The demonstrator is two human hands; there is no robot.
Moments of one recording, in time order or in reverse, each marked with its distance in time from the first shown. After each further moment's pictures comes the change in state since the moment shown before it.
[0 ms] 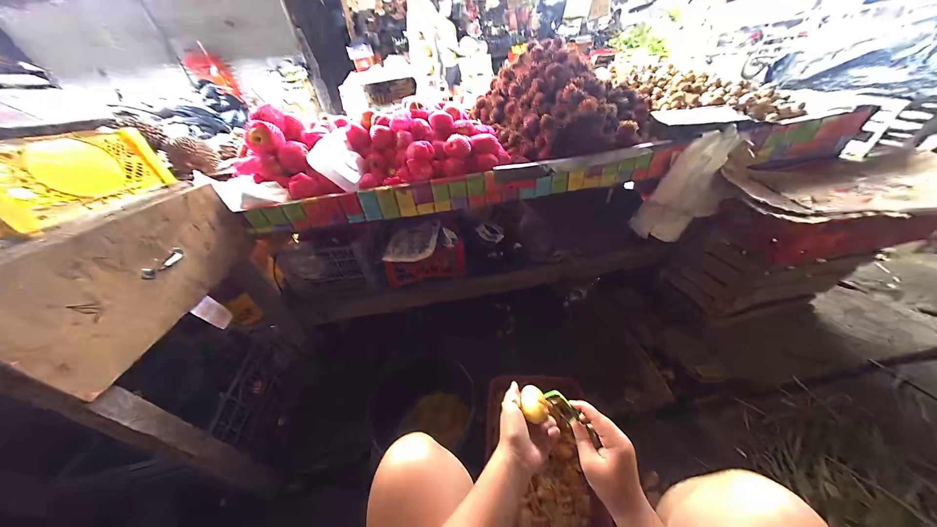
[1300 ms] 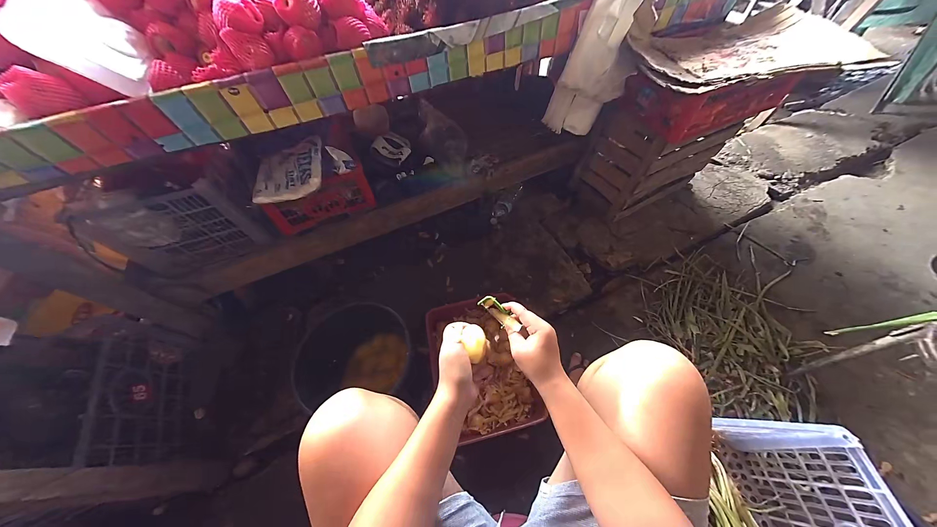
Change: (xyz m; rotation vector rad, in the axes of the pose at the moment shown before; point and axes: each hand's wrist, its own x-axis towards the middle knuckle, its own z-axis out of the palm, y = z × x) left_hand 0.010 -0.028 -0.007 0.450 0.041 0.194; right_hand 0.016 0.023 -0.003 0.003 -0.071 0.367
